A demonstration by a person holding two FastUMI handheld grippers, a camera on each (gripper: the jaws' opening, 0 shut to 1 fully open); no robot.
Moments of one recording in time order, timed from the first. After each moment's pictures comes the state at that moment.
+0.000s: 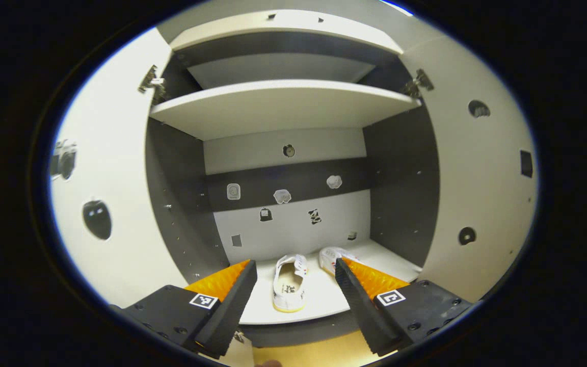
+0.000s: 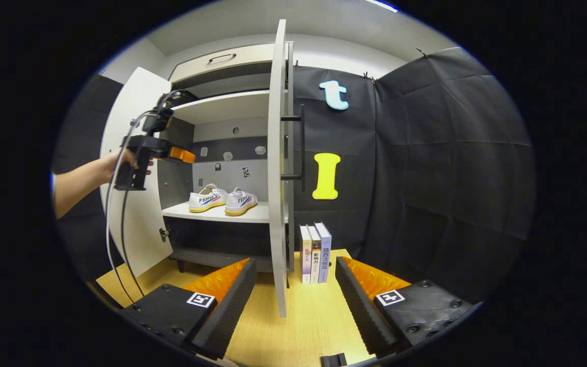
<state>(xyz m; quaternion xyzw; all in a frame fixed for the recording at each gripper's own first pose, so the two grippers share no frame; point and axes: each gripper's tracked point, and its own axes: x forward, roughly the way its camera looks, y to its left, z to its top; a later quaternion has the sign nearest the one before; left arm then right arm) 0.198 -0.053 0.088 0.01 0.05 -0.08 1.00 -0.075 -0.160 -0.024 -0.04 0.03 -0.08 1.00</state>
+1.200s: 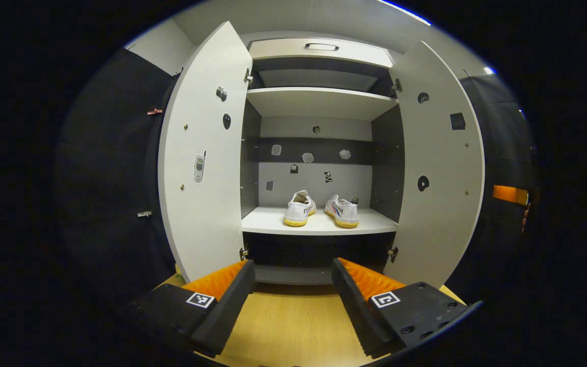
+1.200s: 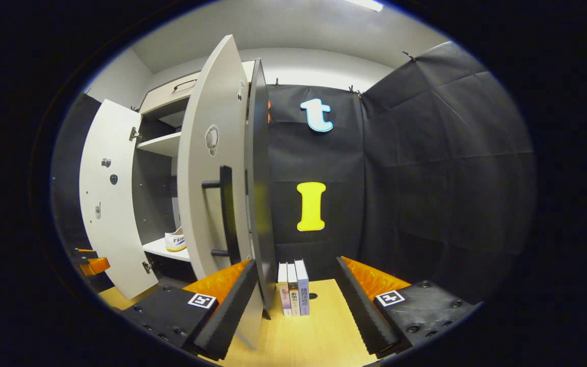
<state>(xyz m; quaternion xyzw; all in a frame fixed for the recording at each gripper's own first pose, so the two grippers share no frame) -0.009 -0.070 -0.043 -0.03 0.07 0.02 1.00 -0.006 -0.255 0.092 -0.03 -0.04 -0.08 1.00</state>
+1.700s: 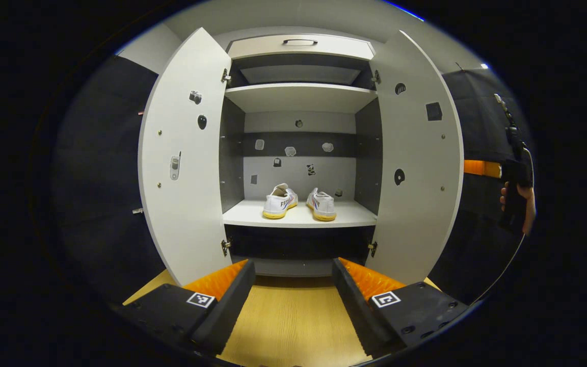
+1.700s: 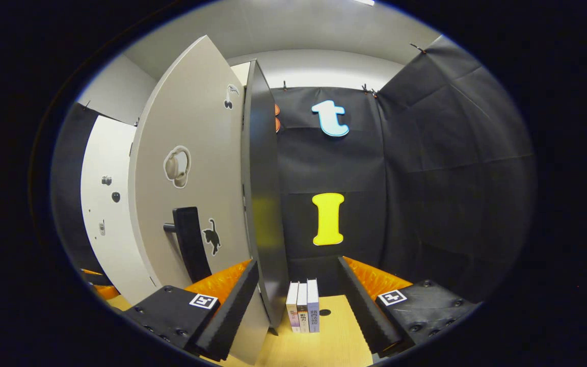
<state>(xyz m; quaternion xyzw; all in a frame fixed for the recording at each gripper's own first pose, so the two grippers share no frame) -0.019 -0.124 -0.033 -0.02 0.09 0.01 1.00 0.063 -0.260 0.127 -0.01 -0.05 -0.01 1.00</state>
